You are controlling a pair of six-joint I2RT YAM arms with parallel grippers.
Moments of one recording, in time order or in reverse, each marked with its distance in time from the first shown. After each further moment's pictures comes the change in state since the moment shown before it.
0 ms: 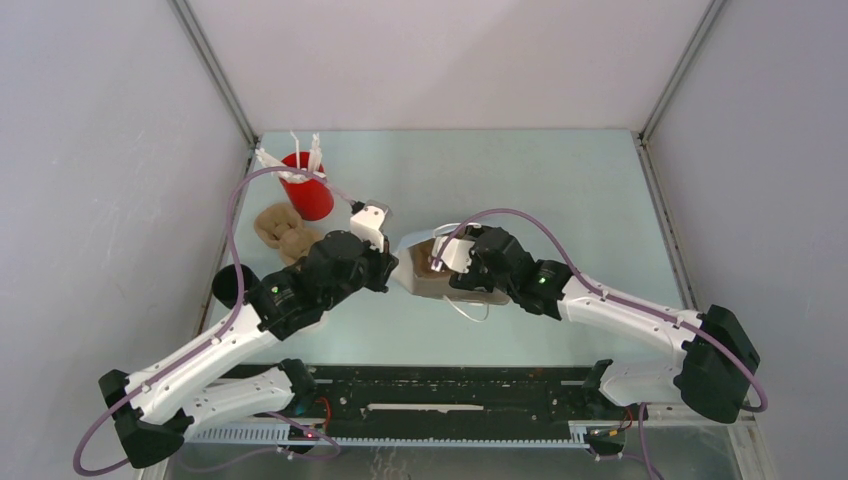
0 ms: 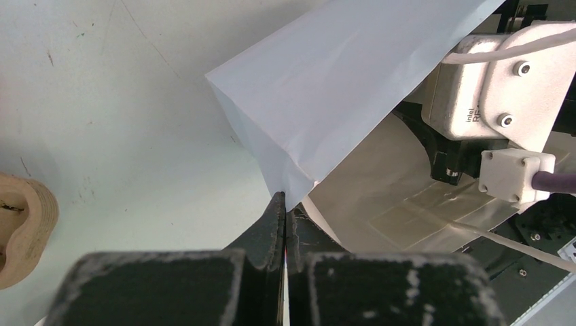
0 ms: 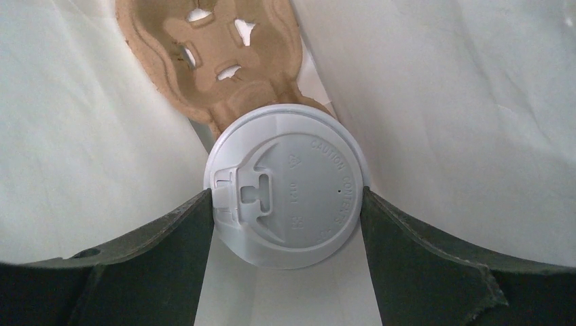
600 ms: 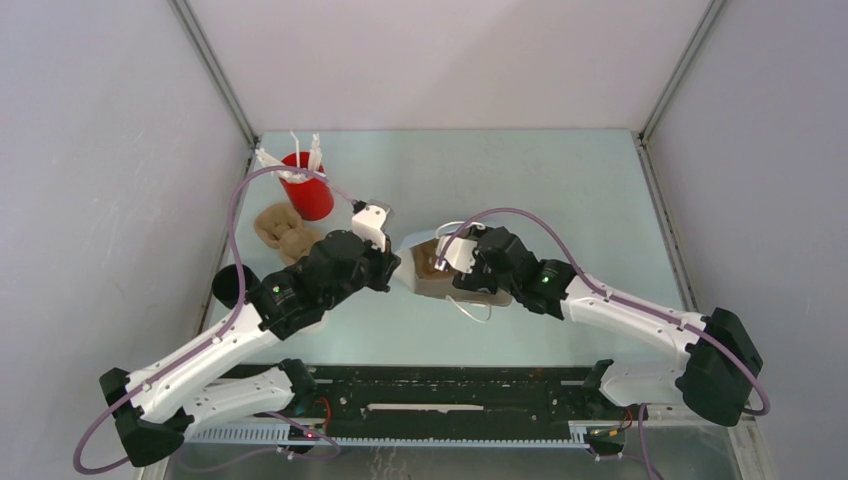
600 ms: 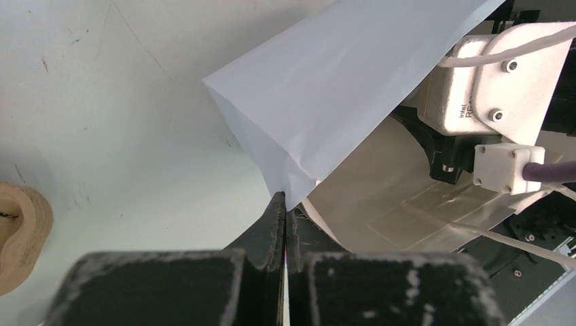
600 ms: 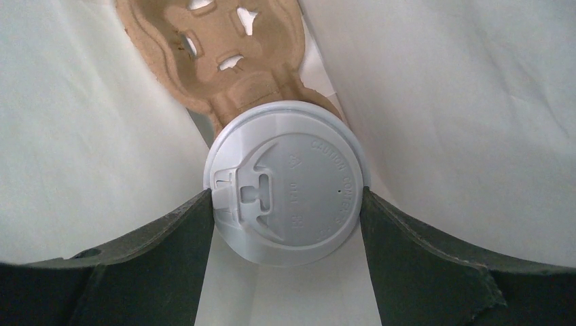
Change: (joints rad) left arm -0.003 0.005 0.004 0.013 0.001 0.000; right arm -0.018 -0.013 -0.001 -0.041 -0.010 0.020
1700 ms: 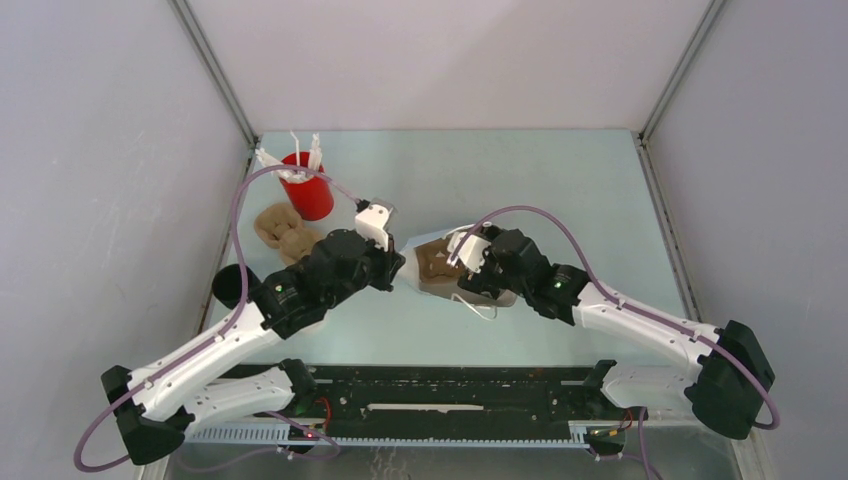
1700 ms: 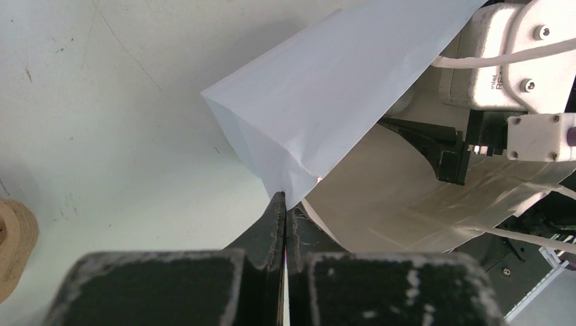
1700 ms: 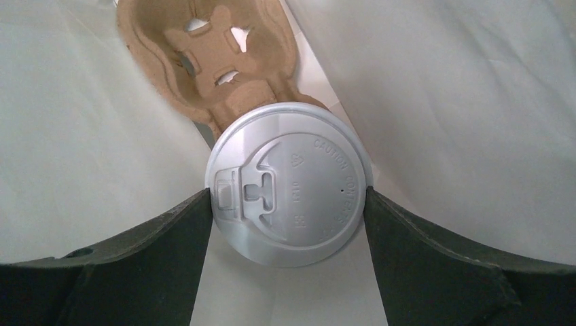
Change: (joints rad) left arm -0.005 0.009 0.000 0.030 0.023 0.000; right arm -0.042 -0.080 -0.069 0.039 -0.083 0.106
